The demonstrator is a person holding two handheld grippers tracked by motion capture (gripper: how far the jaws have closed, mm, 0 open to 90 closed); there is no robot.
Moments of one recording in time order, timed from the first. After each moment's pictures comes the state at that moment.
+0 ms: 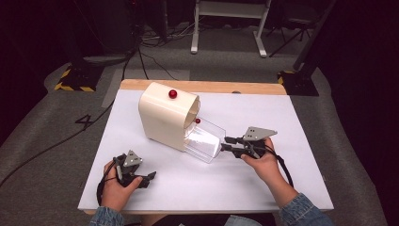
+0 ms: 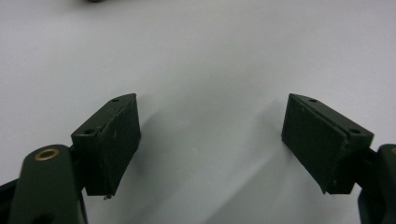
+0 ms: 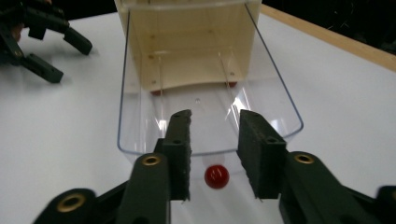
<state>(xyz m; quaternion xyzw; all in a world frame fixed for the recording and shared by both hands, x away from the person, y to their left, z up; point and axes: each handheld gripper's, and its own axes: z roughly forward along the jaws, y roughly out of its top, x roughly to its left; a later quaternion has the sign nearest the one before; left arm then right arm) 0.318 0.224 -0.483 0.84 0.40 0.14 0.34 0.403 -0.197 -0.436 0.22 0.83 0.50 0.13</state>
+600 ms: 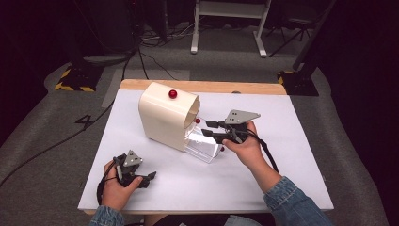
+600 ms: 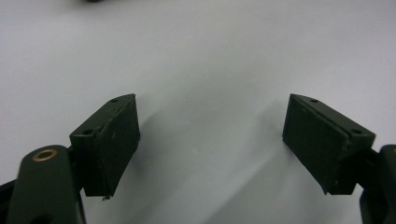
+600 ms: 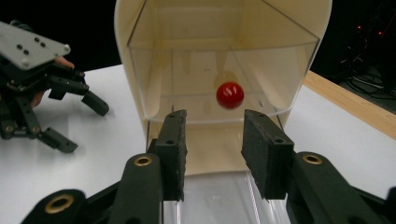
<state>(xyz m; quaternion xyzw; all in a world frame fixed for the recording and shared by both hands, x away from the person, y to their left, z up) 0.319 0.223 -0.483 0.84 0.40 0.14 0.34 0.425 -0.135 -0.390 0.18 0.82 0.53 0.13</state>
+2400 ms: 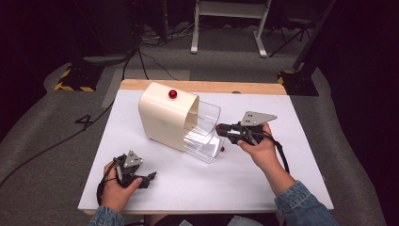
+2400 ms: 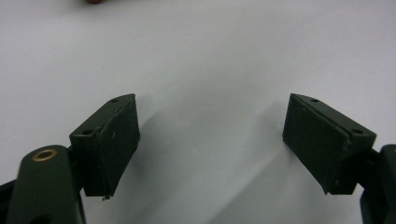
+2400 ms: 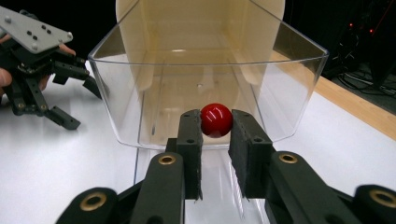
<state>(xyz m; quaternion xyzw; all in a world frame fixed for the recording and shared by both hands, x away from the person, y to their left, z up) 0.318 0.223 -0.483 0.84 0.40 0.15 0.34 0.417 -0.177 -0.384 0.18 0.82 0.53 0.13</state>
